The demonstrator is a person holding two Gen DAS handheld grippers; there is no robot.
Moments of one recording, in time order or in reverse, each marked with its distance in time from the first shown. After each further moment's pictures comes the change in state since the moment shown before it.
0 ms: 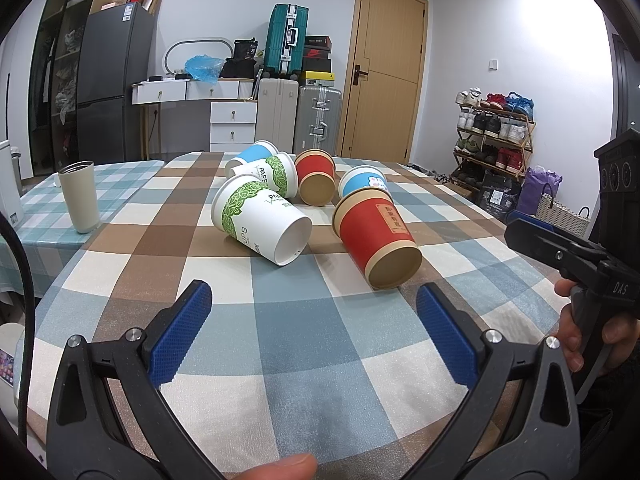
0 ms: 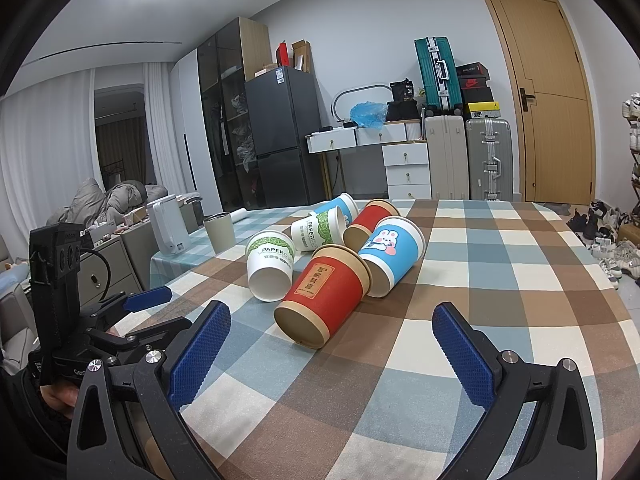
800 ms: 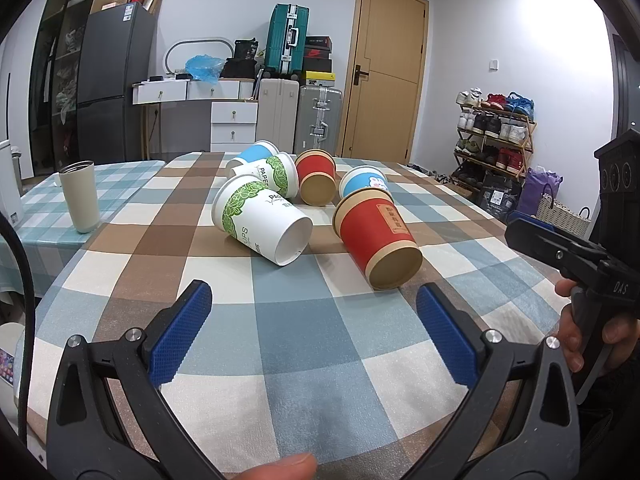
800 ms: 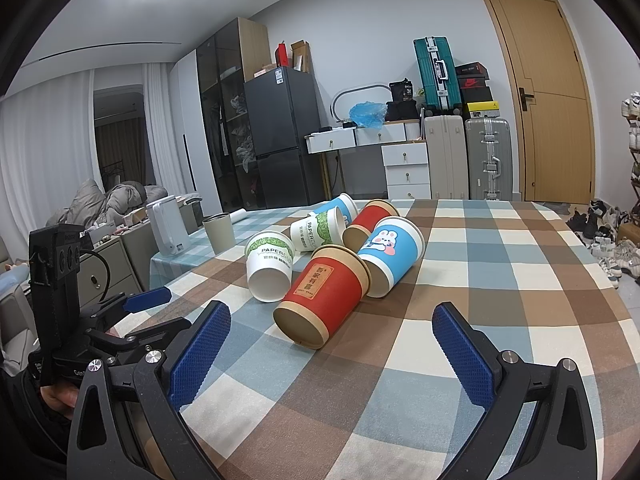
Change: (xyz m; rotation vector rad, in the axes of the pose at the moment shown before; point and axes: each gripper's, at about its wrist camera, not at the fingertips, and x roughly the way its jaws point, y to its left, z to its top) left arm 0.000 0.000 0.000 0.001 -0.001 0.000; right arm 0.000 -0.001 0.000 0.001 0.001 -0.001
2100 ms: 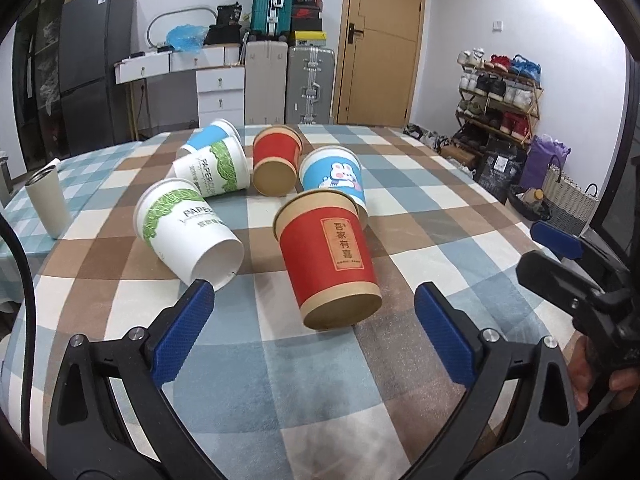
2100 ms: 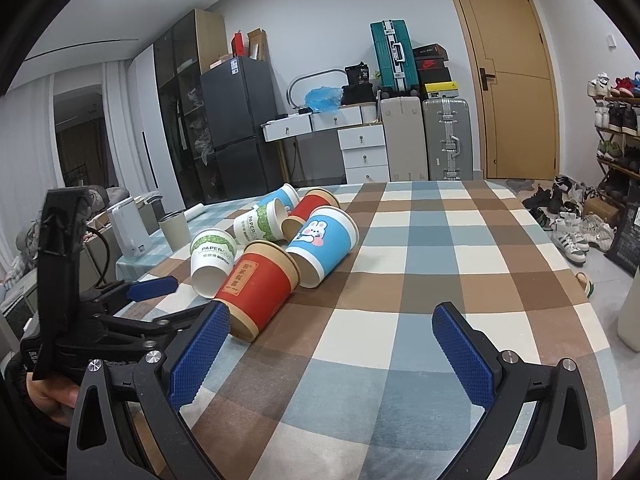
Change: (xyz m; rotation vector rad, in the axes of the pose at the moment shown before) left arm 0.083 -0.069 0.043 0.035 0.182 0.009; right arm -0.013 -0.040 0.009 0.072 0.063 -0.136
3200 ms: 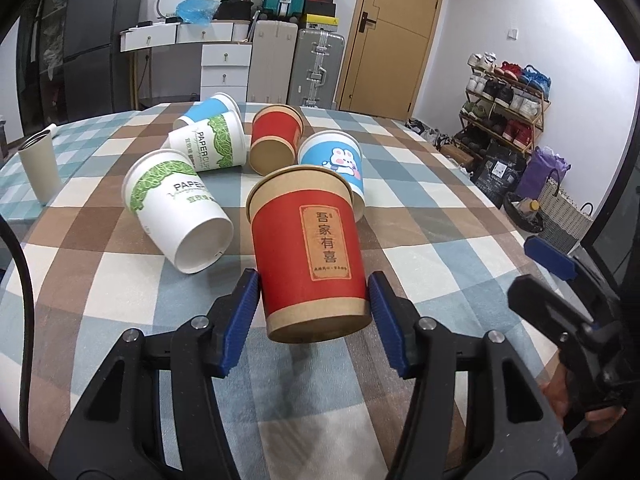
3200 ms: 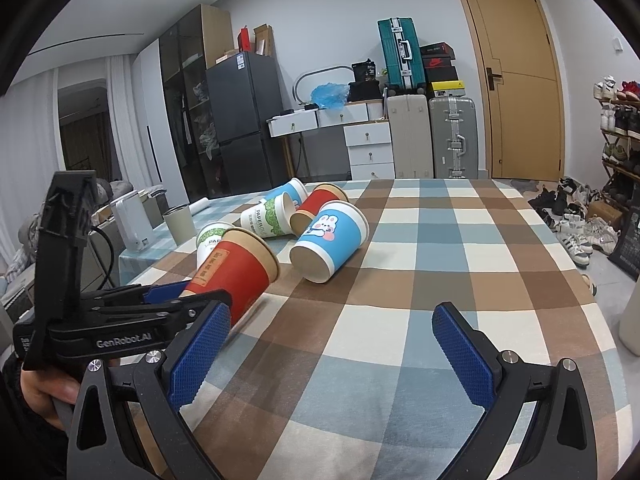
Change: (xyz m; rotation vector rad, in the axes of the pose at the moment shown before) left arm 0.007 0.009 -0.003 -0.104 0.051 -0.040; right arm 0.007 0.009 -0.002 -0.019 0.015 0.017
